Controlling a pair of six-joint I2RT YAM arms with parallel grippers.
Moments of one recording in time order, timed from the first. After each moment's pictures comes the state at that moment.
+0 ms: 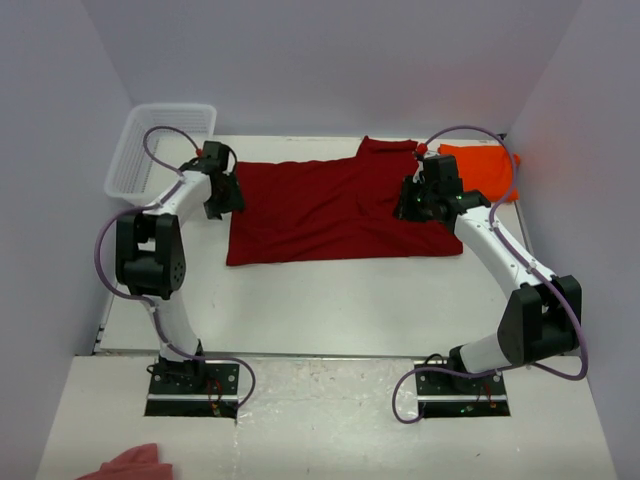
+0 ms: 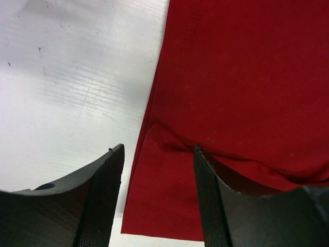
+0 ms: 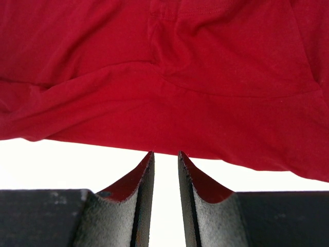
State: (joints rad) left arm -0.11 1.90 1.45 -0.66 -0.11 -0.42; right arm 0.26 1.46 1.17 -0.51 -0.11 0.35
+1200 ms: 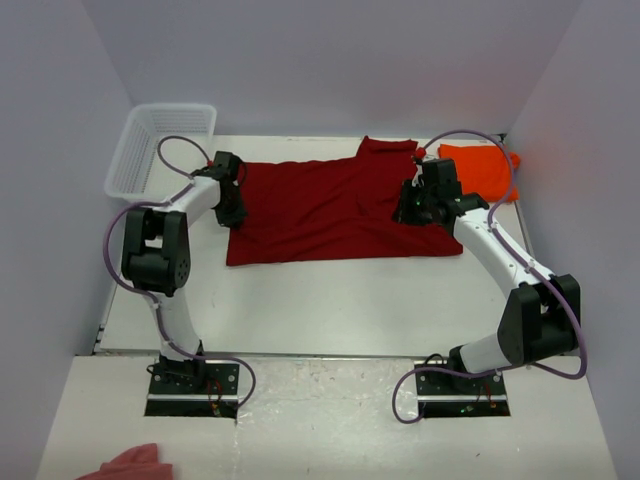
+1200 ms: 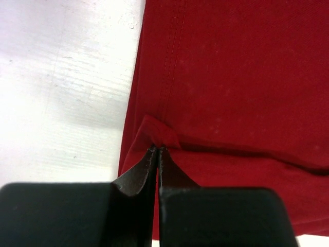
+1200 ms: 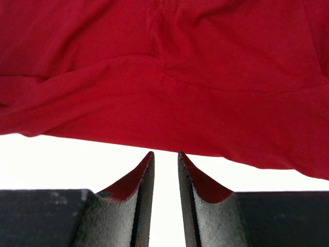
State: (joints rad) left arm -0.15 1.95 1.39 -0.66 -0.10 -0.43; right arm 0.26 1.46 1.14 -0.50 -0.12 0.35
